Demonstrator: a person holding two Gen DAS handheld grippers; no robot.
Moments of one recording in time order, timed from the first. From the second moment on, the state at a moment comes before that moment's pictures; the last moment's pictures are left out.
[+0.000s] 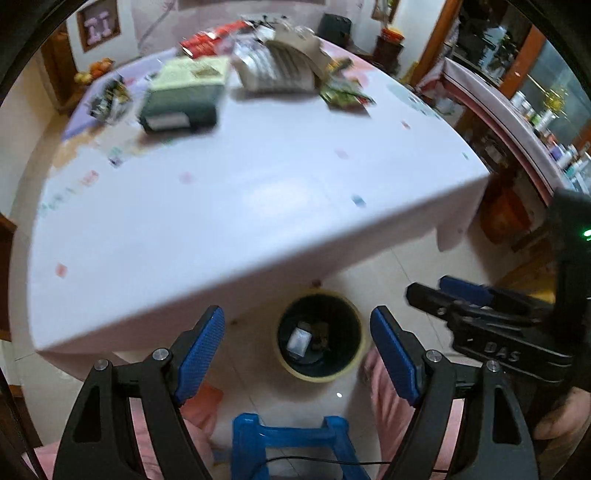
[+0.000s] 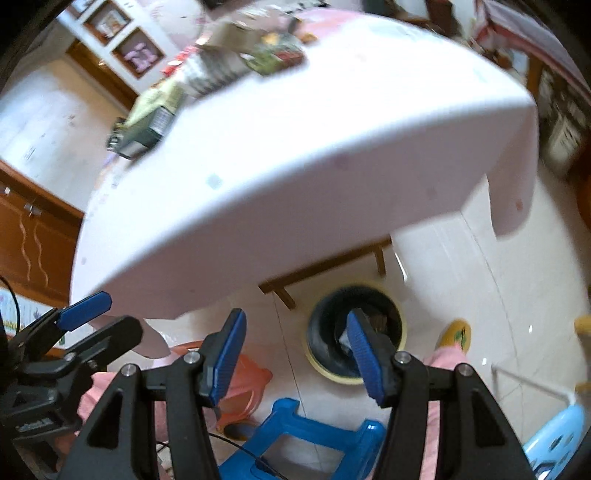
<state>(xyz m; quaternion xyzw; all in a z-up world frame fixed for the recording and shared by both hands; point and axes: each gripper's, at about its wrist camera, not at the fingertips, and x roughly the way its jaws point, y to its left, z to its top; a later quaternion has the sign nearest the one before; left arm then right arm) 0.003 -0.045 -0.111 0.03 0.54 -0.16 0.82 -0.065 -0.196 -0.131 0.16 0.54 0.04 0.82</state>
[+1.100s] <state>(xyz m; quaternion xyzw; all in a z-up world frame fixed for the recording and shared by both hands) 0.306 0.138 -0.089 -0.04 0.54 -0.01 0.84 0.203 -0.125 -0.055 -0.10 0.43 0.02 0.90</state>
